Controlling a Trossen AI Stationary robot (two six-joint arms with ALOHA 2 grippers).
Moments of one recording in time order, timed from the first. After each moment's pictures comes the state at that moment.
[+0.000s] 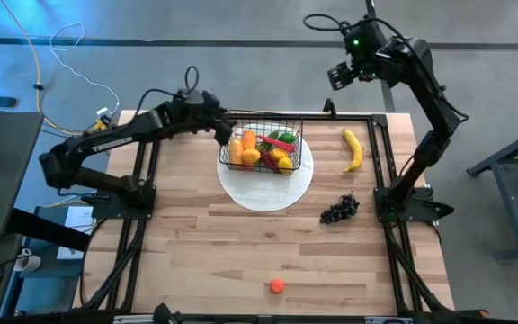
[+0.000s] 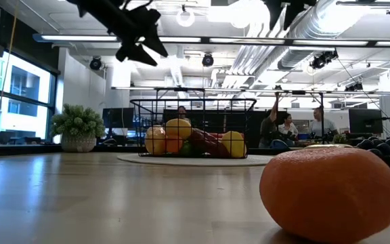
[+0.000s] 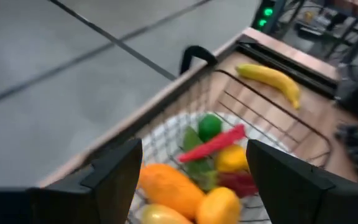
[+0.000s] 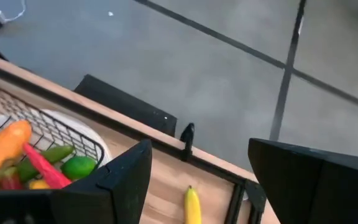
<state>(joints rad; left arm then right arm) 0.64 1.26 1.04 -0.29 -0.05 -0.18 -0.69 1.69 2.34 -1.57 0.44 0.27</state>
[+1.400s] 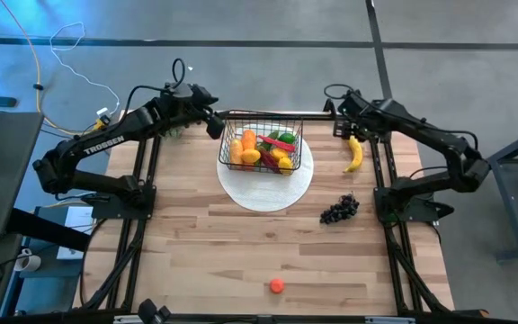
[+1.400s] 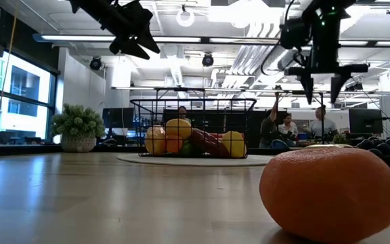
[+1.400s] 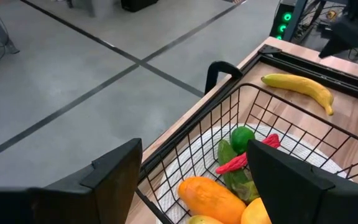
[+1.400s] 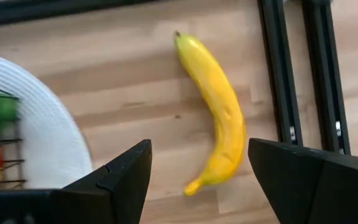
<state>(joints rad) 0.72 1.19 1.04 -0.30 -0.09 -0.03 -0.76 1.28 1.08 -1.15 0.25 0.94</state>
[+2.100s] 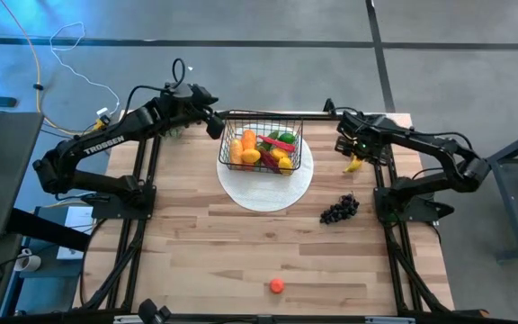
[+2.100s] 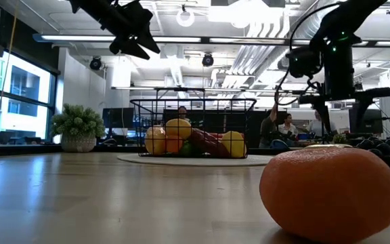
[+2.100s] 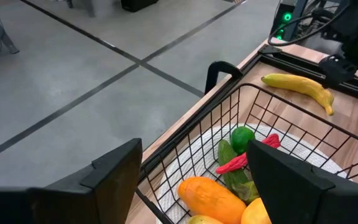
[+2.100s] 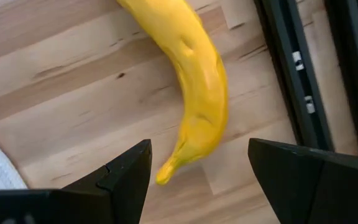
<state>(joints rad) 0.72 1.19 1.04 -0.30 -0.09 -0.03 -0.76 1.28 0.80 -1.02 0.17 1.17</state>
